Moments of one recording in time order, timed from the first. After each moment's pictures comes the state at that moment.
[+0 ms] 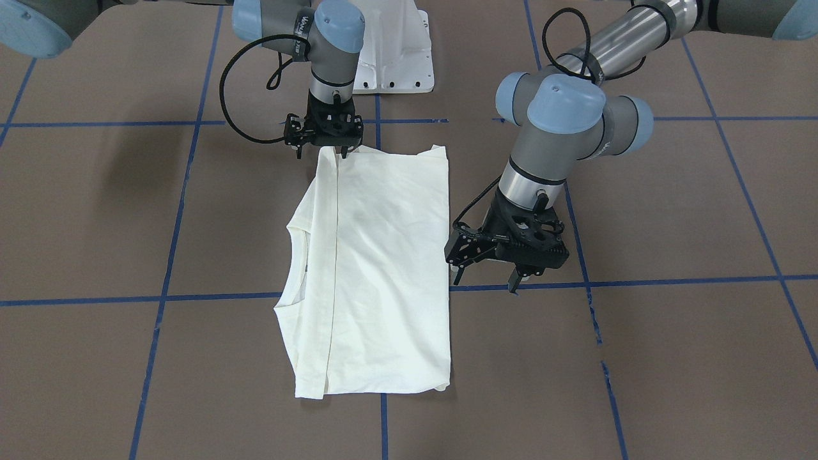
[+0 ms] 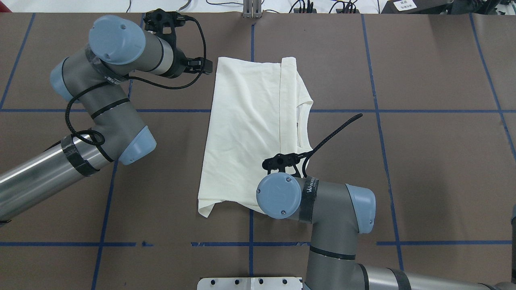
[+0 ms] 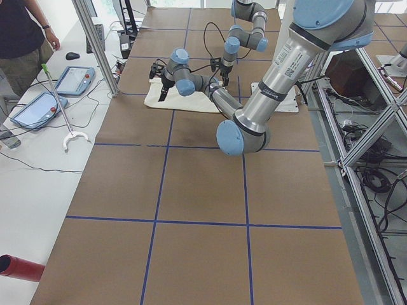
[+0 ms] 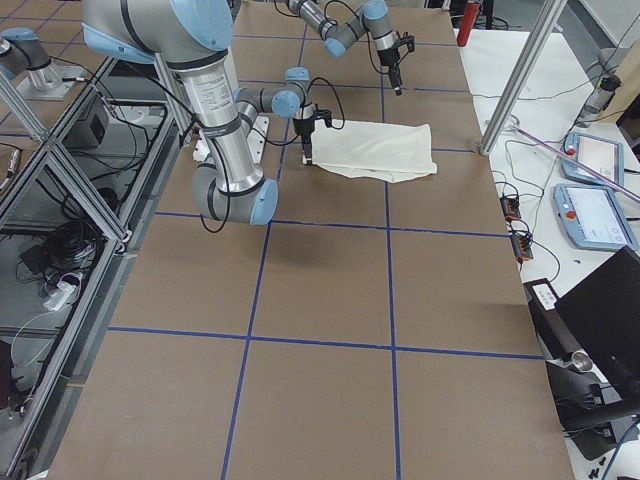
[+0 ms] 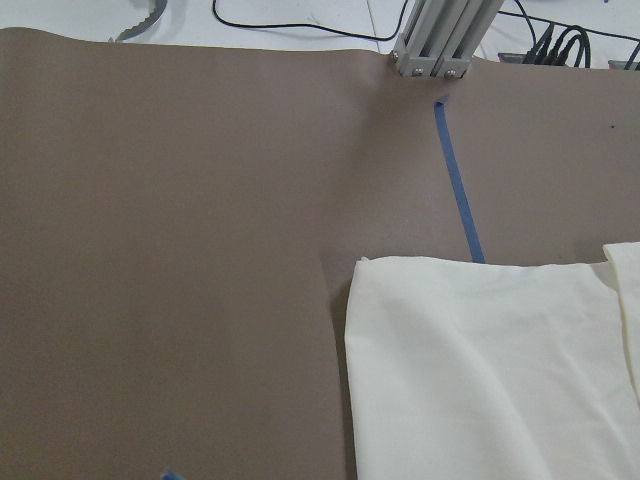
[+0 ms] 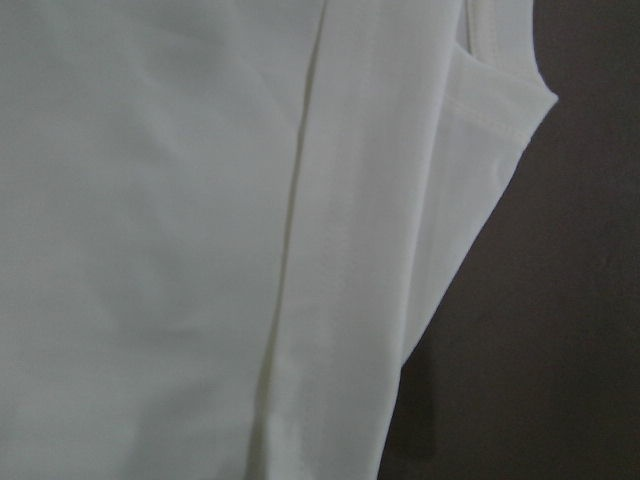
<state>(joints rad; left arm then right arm) -0.77 -2.24 -1.49 -2.07 -1.79 -1.06 0.27 -0.96 1.77 -1.83 1.59 1.19</state>
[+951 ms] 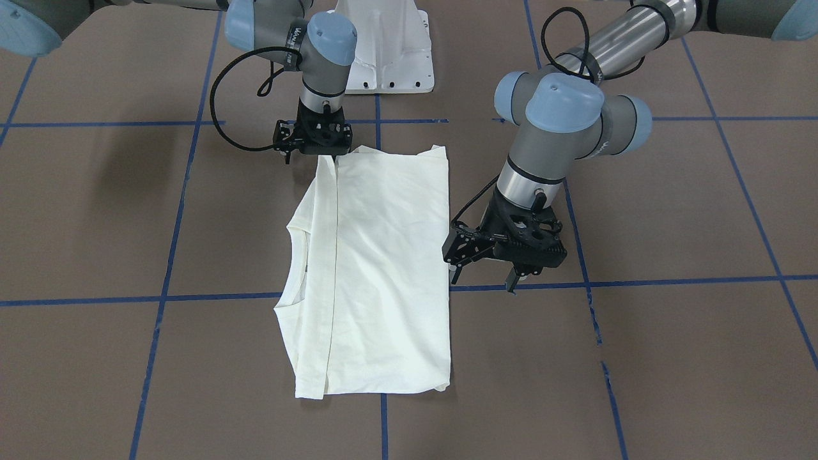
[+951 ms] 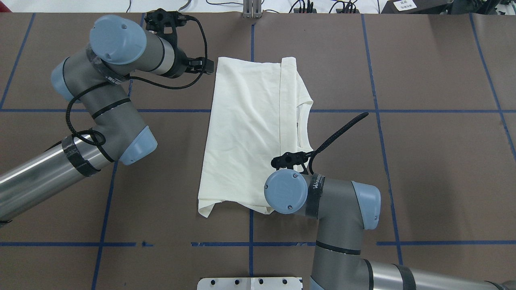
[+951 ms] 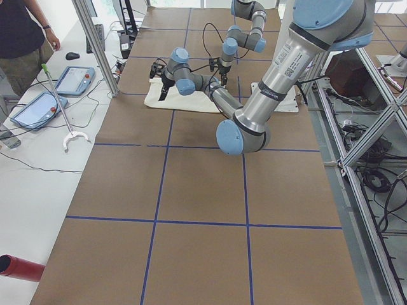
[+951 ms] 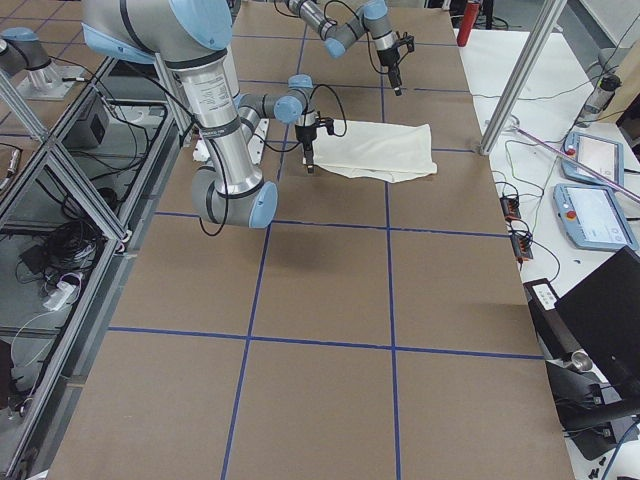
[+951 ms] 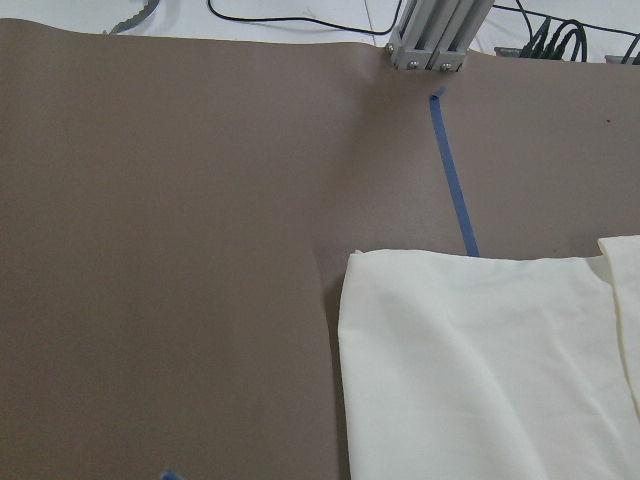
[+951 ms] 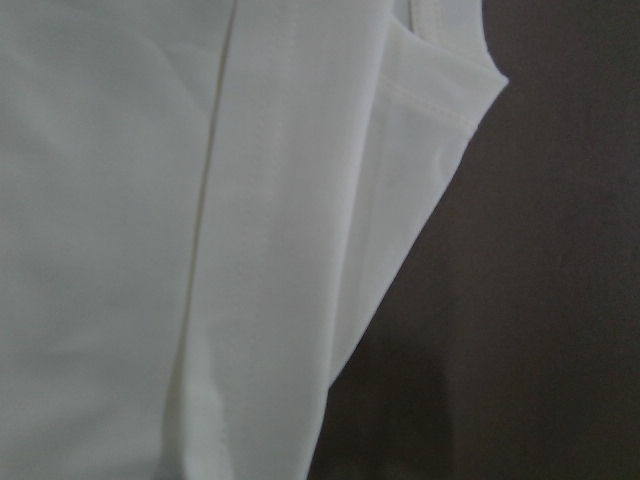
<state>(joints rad) -0.77 -2.24 -1.49 -2.07 -1.79 -1.07 0.29 -0.99 1.76 -1.84 1.60 1.19</state>
